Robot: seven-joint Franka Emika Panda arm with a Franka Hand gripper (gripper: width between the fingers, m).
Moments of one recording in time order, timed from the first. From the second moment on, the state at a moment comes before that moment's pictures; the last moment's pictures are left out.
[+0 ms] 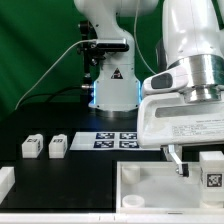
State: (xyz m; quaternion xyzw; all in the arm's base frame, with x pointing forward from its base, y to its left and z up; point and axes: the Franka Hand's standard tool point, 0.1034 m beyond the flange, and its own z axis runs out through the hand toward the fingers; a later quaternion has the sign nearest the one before) arm 0.609 0.118 0.066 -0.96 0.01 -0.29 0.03
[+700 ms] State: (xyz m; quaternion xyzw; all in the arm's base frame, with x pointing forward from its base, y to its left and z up) arm 0.609 0.121 0.073 -0.97 0.02 -0.25 0.04
